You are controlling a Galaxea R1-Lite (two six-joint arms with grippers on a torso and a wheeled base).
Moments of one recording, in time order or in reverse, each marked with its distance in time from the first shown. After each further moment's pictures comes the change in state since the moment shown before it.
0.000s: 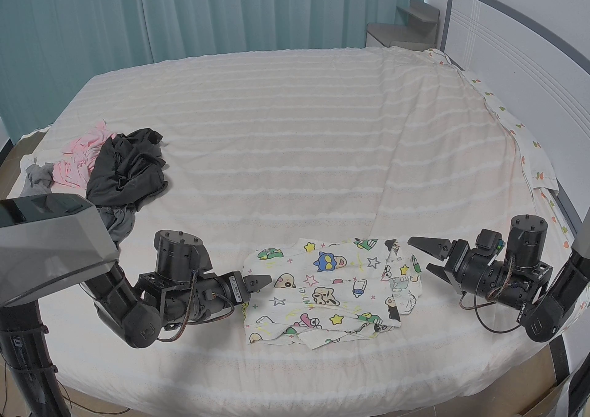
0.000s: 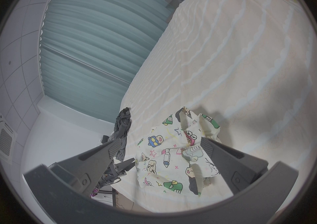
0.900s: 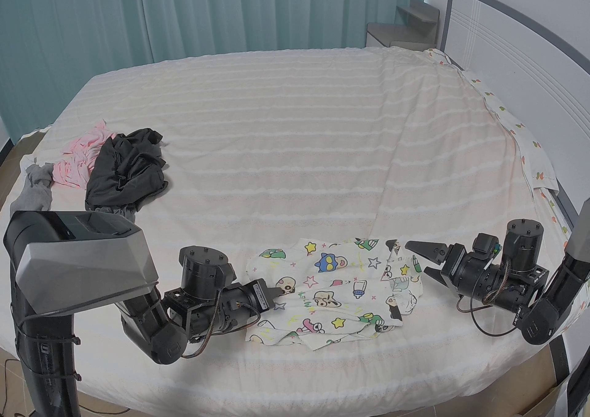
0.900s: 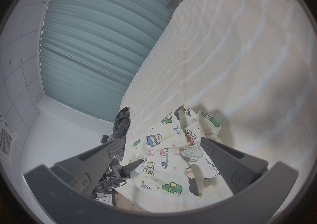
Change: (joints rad) left arm -0.085 0.131 -0.014 -0.203 -0.027 -0.154; right arm 0.004 0.039 0.010 -0.042 -0.001 -0.001
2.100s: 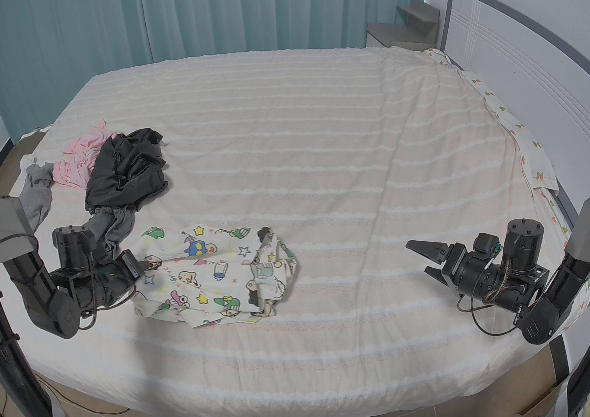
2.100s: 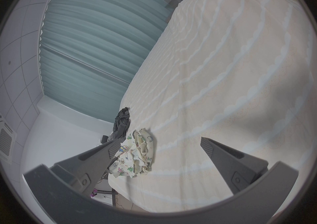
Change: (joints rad) left arm 0.564 -0.272 0.274 -0.005 -0.057 0.120; right arm -0.004 0.001 0.000 -0.001 0.000 0.002
